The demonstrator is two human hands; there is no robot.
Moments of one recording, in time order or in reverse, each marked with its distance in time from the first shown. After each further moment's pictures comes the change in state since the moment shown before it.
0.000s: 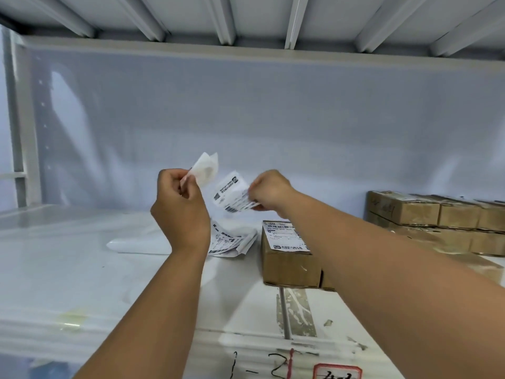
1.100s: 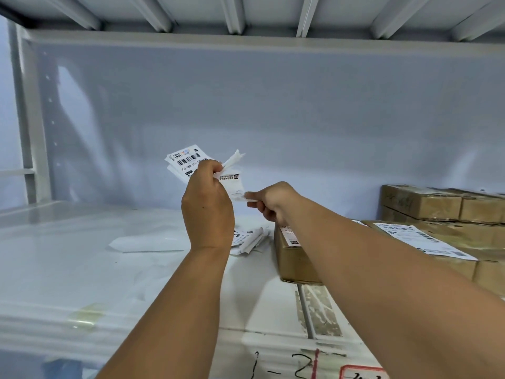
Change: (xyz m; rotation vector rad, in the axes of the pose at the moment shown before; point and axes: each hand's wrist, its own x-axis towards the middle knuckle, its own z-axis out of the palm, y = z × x) left_hand -0.008 -0.004 0.002 0.174 -0.147 0.238; right_hand 0.018 0.021 0.031 0.403 -0.082 0.290
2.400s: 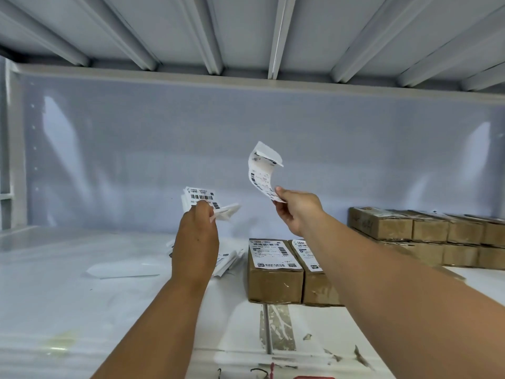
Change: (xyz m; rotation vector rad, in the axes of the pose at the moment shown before) left_hand -0.011 -0.002 0.006 0.144 -0.304 0.133; right_hand -0.052 -0.025 -0.075 0.606 0.226 -0.133
